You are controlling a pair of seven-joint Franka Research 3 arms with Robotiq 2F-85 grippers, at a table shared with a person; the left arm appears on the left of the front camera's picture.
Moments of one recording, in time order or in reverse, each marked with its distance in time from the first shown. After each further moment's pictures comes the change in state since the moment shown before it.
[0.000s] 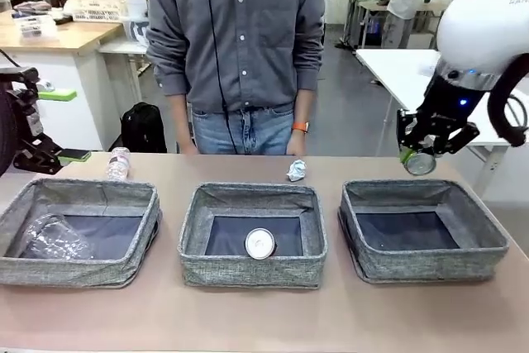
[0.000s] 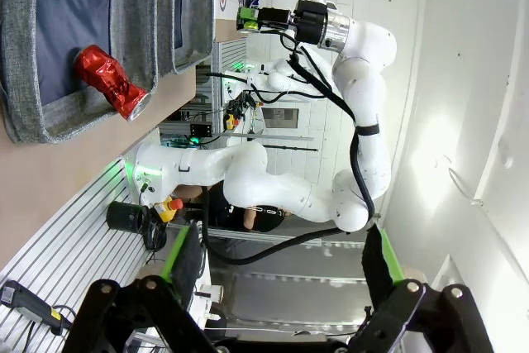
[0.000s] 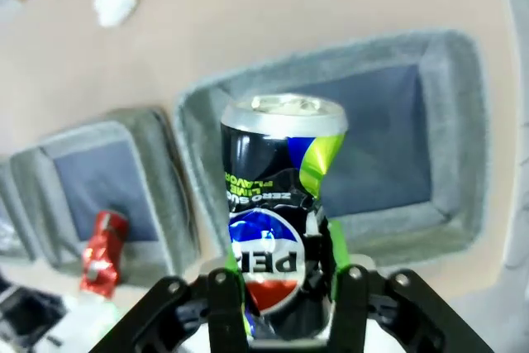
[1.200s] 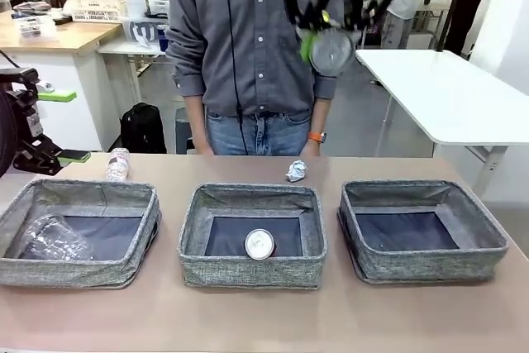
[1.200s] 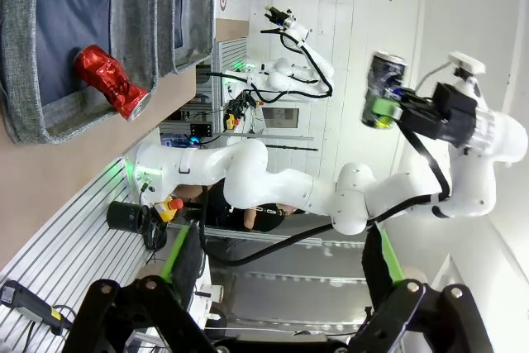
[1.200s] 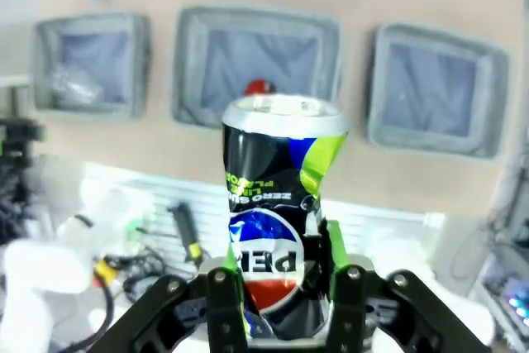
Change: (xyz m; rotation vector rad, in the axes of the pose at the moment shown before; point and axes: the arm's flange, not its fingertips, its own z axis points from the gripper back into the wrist) left arm 0.000 0.000 0.000 0.001 0.001 0.000; right arm -0.135 0.237 0.237 -0.031 -0.002 0.311
